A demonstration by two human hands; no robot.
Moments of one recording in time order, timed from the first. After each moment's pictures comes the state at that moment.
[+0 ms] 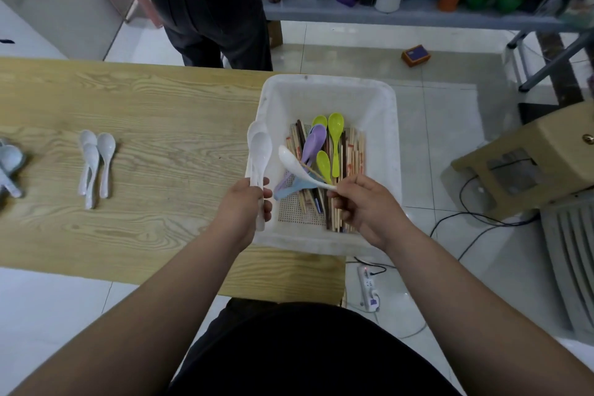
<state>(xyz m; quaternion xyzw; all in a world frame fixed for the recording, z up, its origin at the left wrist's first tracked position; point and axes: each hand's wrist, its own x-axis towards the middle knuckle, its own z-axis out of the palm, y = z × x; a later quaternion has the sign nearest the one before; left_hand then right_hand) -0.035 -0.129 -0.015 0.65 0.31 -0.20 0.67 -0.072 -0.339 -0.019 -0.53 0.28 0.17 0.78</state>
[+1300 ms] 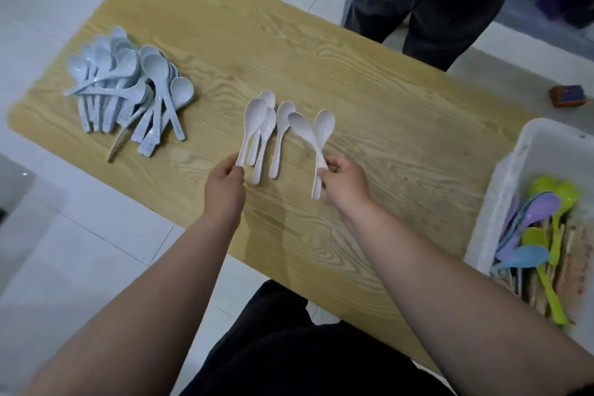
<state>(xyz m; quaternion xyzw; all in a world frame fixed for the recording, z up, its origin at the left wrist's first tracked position) 0.032 0.270 -0.081 0.67 0.44 0.01 0.60 0.090 0.087 -0.102 -0.79 0.18 0.24 0.54</state>
